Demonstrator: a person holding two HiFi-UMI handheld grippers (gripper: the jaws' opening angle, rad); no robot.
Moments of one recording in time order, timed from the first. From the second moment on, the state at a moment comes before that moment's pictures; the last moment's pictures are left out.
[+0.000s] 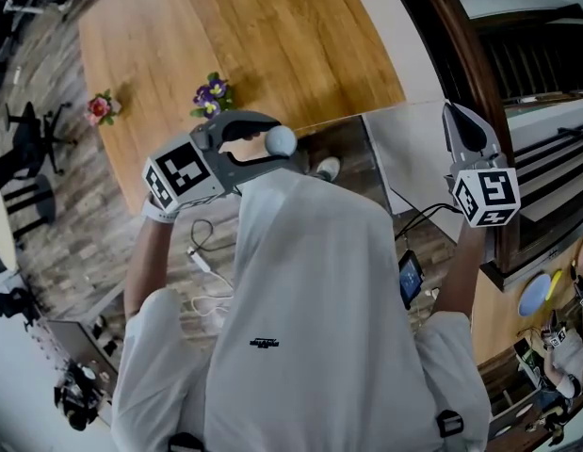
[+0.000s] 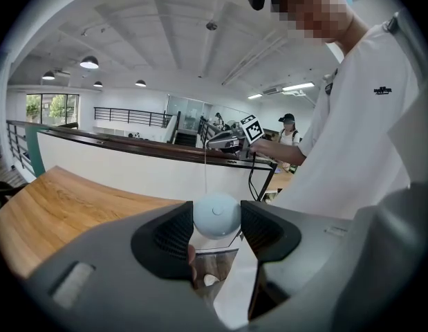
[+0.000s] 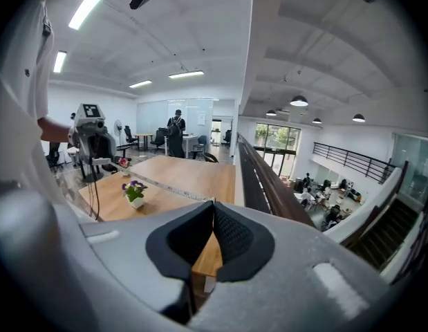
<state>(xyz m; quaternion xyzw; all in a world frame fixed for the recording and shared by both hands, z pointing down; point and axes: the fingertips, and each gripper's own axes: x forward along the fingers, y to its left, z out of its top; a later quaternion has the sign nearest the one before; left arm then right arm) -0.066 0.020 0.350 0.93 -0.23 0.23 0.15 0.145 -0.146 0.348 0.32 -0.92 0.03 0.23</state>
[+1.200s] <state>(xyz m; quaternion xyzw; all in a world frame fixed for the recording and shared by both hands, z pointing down) -0.059 -0.034 0.359 0.90 -0.35 0.20 0.15 0.118 -0.137 0.349 0.32 -0.93 0.03 0.20</state>
